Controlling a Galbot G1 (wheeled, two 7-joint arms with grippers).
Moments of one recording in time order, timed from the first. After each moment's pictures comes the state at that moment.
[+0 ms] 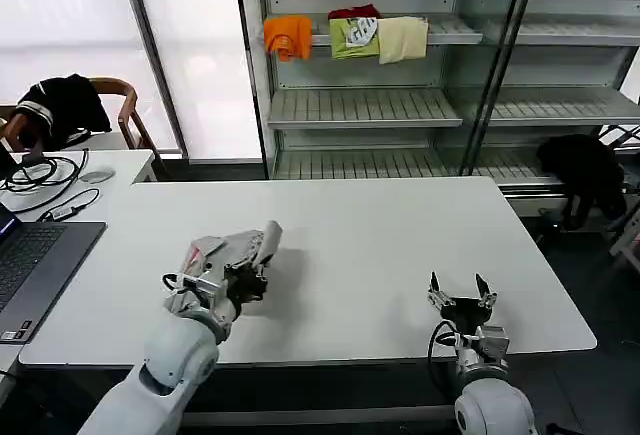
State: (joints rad) left arm 0.98 -1.08 -0.17 -1.92 -0.42 0.57 -0.11; right arm -1.30 1.34 0.46 2.00 0.20 -0.35 0.27
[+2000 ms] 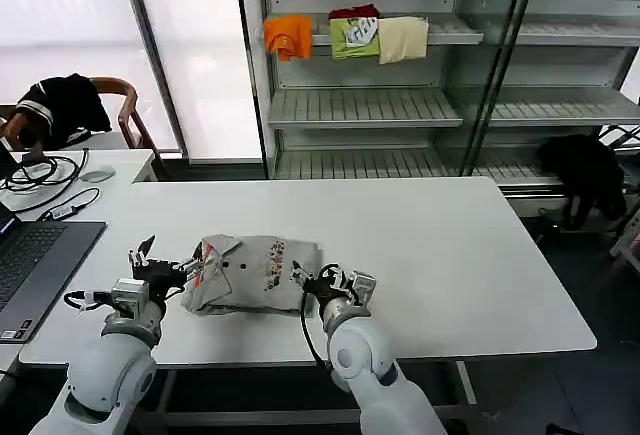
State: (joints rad) left arm 1.18 -1.04 -0.49 -2.07 -0.34 0.58 -0.26; right arm -0.94 1.55 0.04 1.80 0.78 -0.55 0.58
